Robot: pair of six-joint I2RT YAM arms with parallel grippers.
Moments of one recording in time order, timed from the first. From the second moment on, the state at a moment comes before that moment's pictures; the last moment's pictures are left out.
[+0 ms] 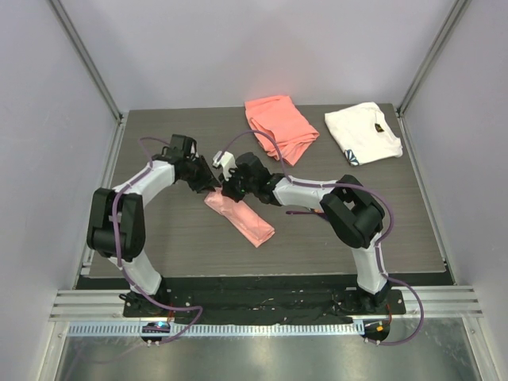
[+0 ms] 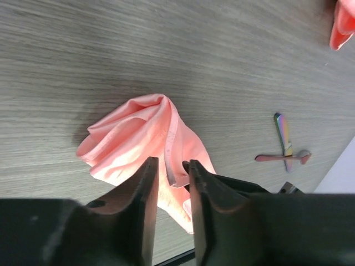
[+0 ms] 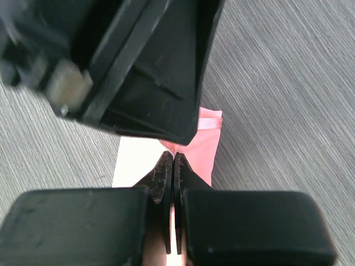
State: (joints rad) left arm -0.21 1.72 1.15 -0.47 0.31 -0.71; right arm 0.82 2.03 1.35 0.12 -0.24 -0.10
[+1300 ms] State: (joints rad) left arm -0.13 1.53 0.88 -0.20 0.35 -0.90; right arm 0.80 2.05 1.41 0.07 -0.27 -0.01
